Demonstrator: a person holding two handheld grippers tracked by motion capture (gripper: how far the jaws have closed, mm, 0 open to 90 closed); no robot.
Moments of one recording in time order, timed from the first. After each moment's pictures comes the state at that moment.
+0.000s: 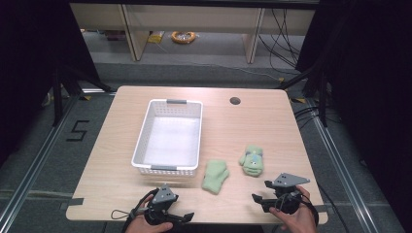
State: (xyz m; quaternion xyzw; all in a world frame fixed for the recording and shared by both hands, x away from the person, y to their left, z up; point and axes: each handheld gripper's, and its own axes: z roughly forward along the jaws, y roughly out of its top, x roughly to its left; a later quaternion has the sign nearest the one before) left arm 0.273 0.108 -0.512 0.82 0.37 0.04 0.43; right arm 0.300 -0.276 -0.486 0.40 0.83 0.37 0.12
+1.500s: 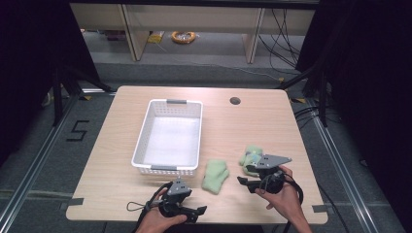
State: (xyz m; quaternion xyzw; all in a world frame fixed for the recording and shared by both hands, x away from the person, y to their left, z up) left arm 0.292 0.072 -0.501 0.83 0.36 0.03 0.43; right arm 0.346 -0.232 -0.456 0.32 0.85 0.39 0.13
